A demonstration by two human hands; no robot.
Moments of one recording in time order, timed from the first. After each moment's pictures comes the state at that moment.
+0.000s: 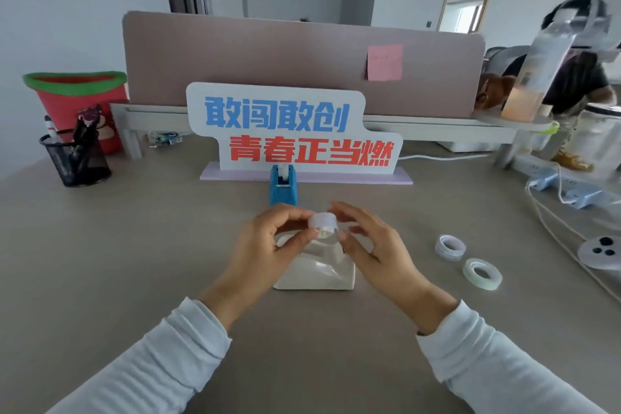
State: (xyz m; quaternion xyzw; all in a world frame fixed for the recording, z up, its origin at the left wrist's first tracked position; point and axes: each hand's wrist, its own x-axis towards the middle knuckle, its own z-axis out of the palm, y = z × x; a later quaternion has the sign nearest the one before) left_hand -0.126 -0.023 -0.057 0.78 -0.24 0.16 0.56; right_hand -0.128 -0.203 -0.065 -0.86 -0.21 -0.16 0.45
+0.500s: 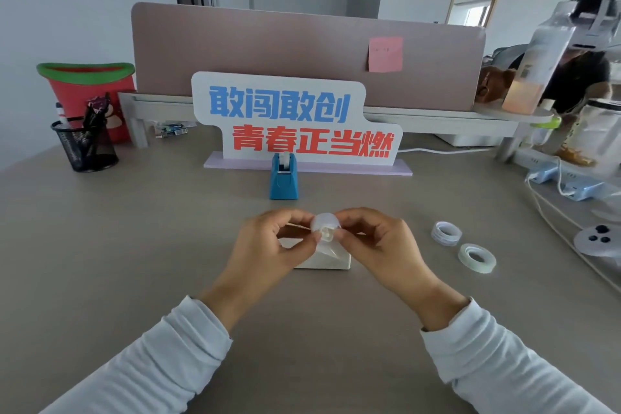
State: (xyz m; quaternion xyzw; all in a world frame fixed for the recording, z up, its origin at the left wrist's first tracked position) left_hand -0.158 -0.032 -0.064 0.80 -0.19 0.18 0.53; right_hand -0.152 -0.206 -0.068 -0.79 -0.20 -0.13 0.57
